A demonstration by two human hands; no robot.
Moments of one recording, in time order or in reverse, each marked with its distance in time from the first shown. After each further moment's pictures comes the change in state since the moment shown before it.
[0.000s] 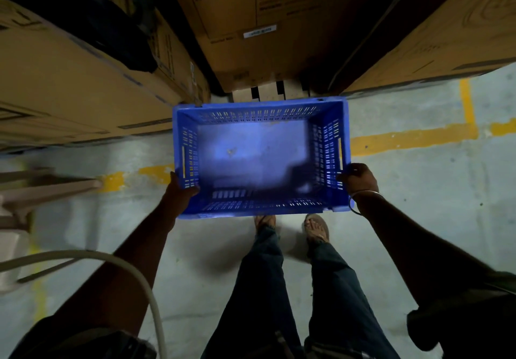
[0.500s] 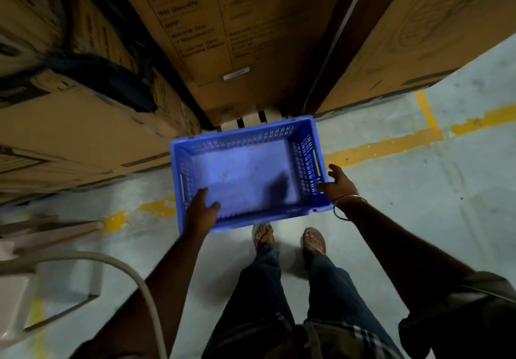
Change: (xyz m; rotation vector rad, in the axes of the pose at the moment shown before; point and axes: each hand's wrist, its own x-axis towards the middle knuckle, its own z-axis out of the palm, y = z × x) left_hand -0.097 0.060 0.056 0.402 0.068 0.175; right_hand -0.070 -0.012 -0.032 0.062 -0.122 -0.131
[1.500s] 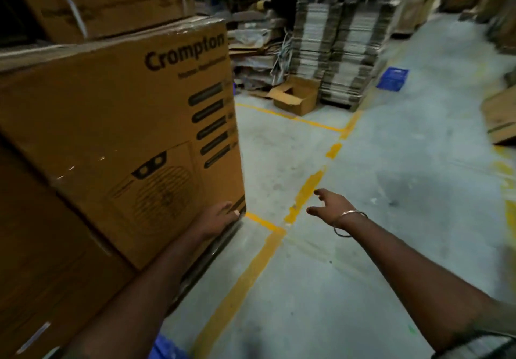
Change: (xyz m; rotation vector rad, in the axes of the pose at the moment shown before) left_hand -0.316 0.549 0.307 0.434 -0.514 0.993; right_hand -0.178 0.202 -0.566 0.008 0.614 -0.088
